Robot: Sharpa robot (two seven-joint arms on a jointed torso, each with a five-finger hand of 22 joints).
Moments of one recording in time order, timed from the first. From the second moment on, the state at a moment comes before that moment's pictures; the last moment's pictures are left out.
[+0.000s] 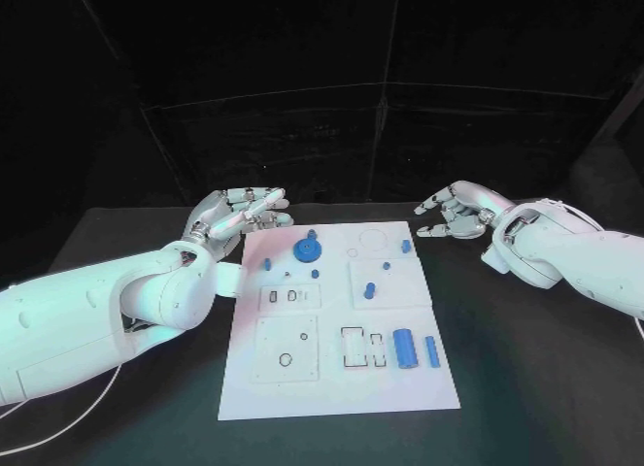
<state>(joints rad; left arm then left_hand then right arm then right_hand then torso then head) 1.22 -0.88 -0.07 1.59 0.07 -0.36 0.52 1.41 0.03 -0.04 0.12 0.12 0.96 0.22 0.12 0.07 1.06 0.16 0.12 0.07 1.13 0.11 0.18 0.18 0.17 0.96 0.23 0.25 0.11 1.24 -0.84 -0.01 1.23 -1.16 -0.30 0.16 1.43 -0.08 0.03 0.08 0.25 0.93 0.16 0.08 0.07 1.40 0.07 1.31 1.31 1.46 0.01 1.50 1.31 0.05 1.42 0.11 1.49 1.31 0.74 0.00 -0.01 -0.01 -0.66</state>
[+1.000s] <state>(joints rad) 1.22 -0.88 -0.07 1.57 0.07 -0.36 0.52 1.41 0.03 -0.04 0.12 0.12 0.96 0.22 0.12 0.07 1.06 0.16 0.12 0.07 1.13 0.11 0.18 0.19 0.17 0.96 0.23 0.25 0.11 1.20 -0.79 -0.01 1.15 -1.17 -0.21 0.17 1.44 -0.08 0.03 0.07 0.25 0.93 0.16 0.07 0.07 1.40 0.08 1.31 1.31 1.46 0.01 1.50 1.31 0.05 1.42 0.11 1.49 1.31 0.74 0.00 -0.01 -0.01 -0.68</state>
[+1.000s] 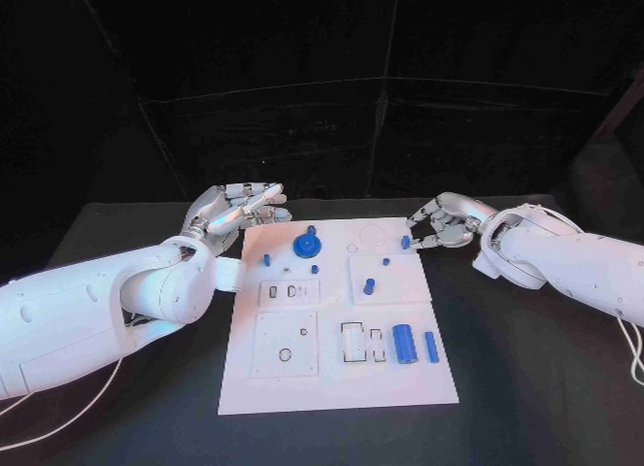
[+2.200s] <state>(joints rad) 1.22 -0.88 -0.07 1.57 0.07 -0.36 0.52 1.41 0.03 -0.04 0.12 0.12 0.96 0.22 0.12 0.07 1.06 0.16 0.12 0.07 1.13 0.11 0.18 0.18 0.17 0.96 0.23 0.25 0.11 1.19 -0.74 -0.01 1.10 -1.21 -0.20 0.15 1.44 -0.04 0.06 0.05 0.22 0.99 0.15 0.09 0.07 1.41 0.07 1.32 1.31 1.47 0.00 1.50 1.31 0.05 1.43 0.11 1.49 1.31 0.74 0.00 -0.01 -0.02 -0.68</state>
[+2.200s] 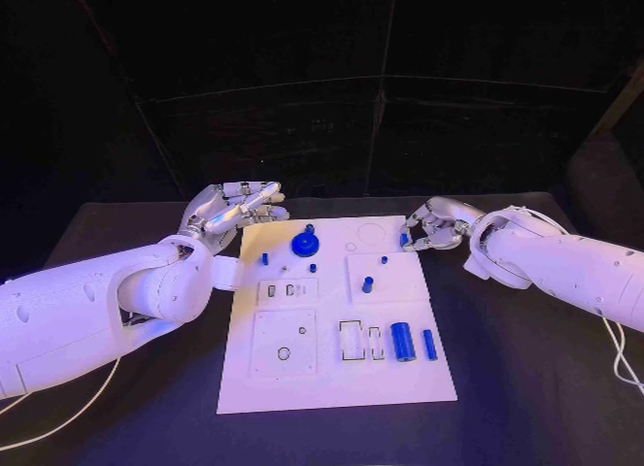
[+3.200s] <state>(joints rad) 1.22 -0.88 -0.07 1.57 0.07 -0.36 0.51 1.41 0.03 -0.04 0.11 0.12 0.96 0.22 0.11 0.07 1.06 0.16 0.11 0.07 1.13 0.11 0.18 0.19 0.17 0.96 0.23 0.25 0.10 1.19 -0.73 -0.01 1.10 -1.22 -0.19 0.14 1.43 0.01 0.11 0.04 0.20 1.08 0.13 0.12 0.07 1.43 0.04 1.34 1.31 1.47 -0.02 1.50 1.31 0.05 1.44 0.09 1.49 1.31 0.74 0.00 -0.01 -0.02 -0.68</state>
